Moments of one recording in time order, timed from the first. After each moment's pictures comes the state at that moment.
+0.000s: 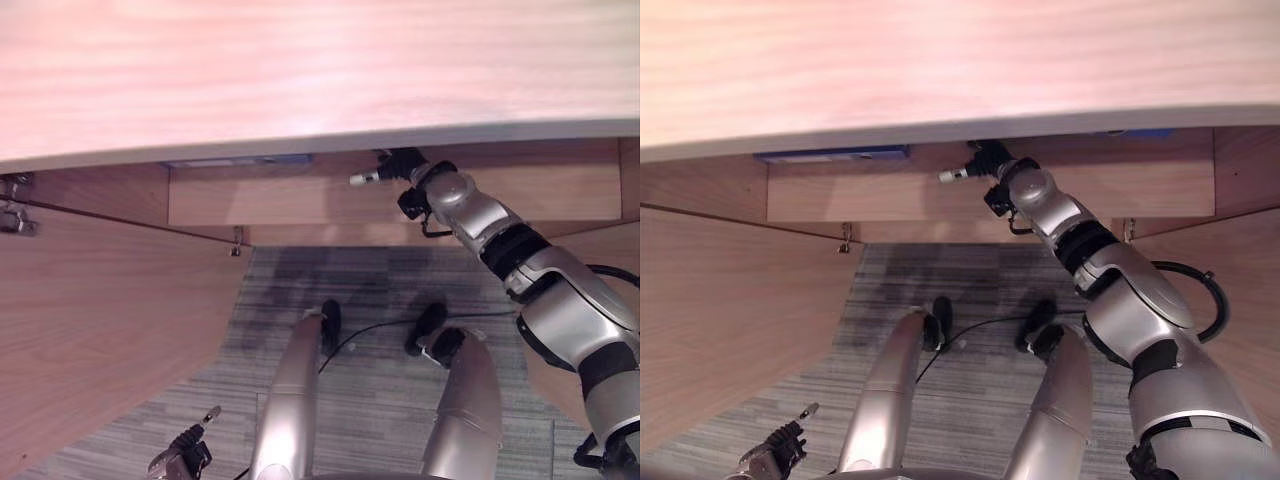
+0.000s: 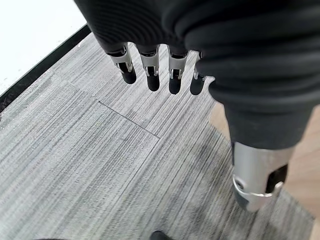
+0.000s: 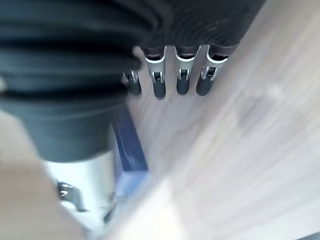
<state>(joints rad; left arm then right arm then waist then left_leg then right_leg) -0.11 0.33 0.03 1.29 -0.60 0.03 -0.06 -1.24 -0.59 0.95 0.74 0.24 0.00 0.07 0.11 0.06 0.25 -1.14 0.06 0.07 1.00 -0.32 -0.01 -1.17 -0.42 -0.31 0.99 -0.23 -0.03</state>
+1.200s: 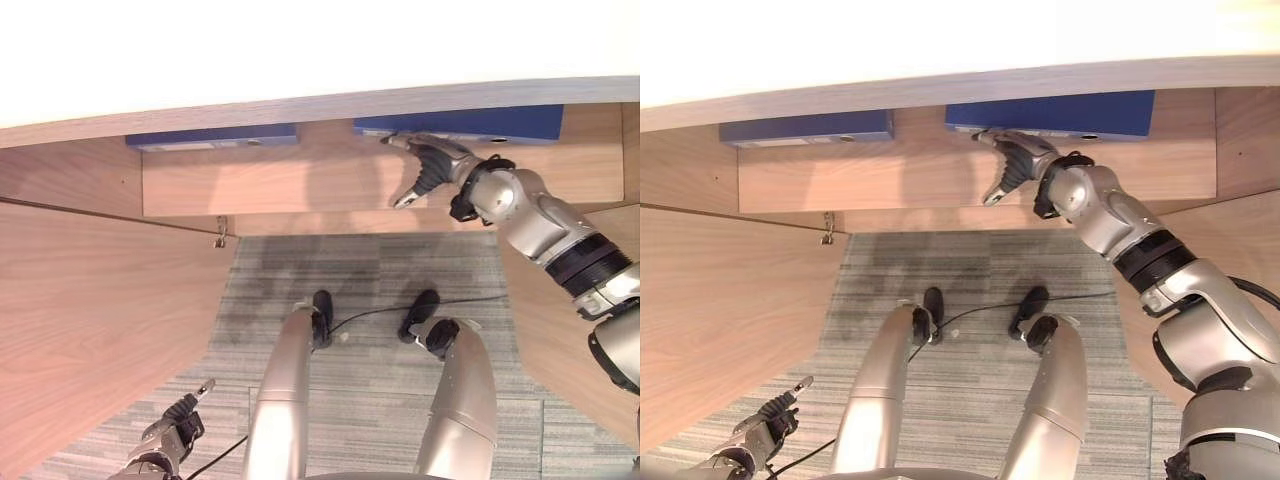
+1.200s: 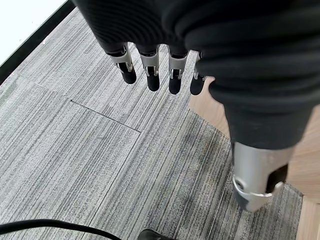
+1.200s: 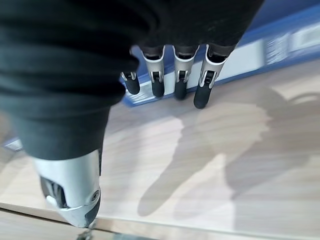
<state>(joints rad) -0.18 0.37 0.12 1.29 -0.50 0.04 -0.06 -1.07 -0.85 0.77 0.41 -0.18 0.01 0.16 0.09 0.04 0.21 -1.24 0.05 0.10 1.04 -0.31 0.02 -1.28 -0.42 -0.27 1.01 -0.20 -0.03</state>
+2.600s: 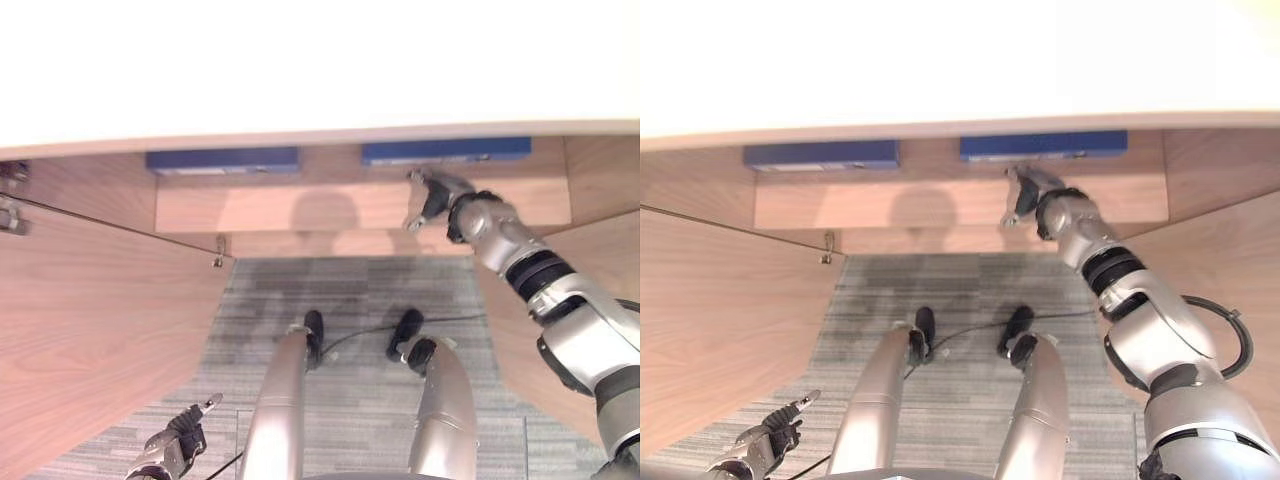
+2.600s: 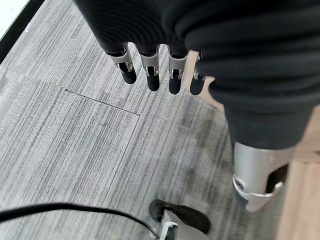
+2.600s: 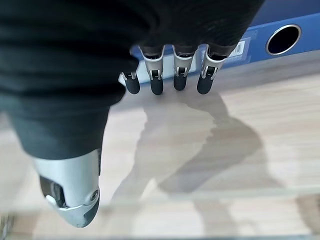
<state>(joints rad) -0.12 0.37 -0.01 1.25 -0.50 0.05 -0.07 -0.98 -0.60 0.79 0.85 -0.40 0.09 0.12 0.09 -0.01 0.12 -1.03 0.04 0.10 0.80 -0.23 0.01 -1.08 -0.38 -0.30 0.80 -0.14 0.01</state>
